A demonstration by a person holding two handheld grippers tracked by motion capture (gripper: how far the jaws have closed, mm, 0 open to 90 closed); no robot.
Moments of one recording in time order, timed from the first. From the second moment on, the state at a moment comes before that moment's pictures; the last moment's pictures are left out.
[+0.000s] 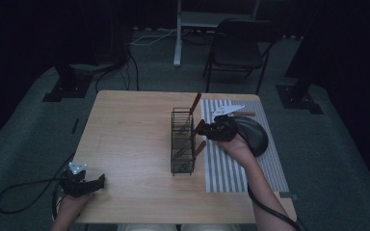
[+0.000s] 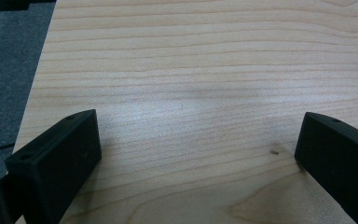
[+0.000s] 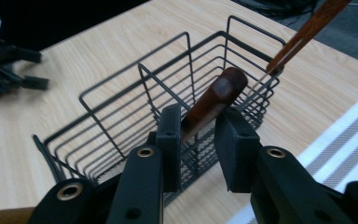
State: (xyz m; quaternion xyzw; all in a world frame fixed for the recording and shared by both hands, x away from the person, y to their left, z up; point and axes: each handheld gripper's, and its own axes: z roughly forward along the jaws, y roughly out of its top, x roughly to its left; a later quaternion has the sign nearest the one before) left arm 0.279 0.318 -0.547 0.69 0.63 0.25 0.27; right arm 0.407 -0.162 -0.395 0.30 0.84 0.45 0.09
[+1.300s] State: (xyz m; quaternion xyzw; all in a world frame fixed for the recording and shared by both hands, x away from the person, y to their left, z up) left arm 0.279 0.318 -0.547 0.69 0.63 0.25 0.27; right arm 0.406 -0.155 -0.378 0.29 0.83 0.47 0.05
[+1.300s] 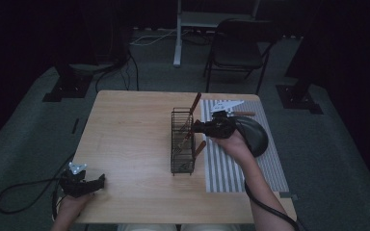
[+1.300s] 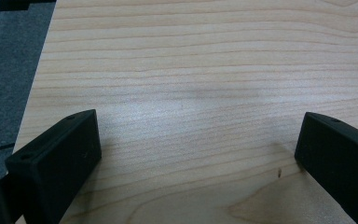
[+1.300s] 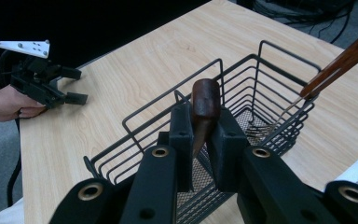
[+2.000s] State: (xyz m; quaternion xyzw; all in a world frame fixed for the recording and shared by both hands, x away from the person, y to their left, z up) left arm 0.279 0.318 -0.547 0.69 0.63 0.25 0.27; right arm 0.379 -0.176 -0.322 0.29 0.81 0.50 0.10
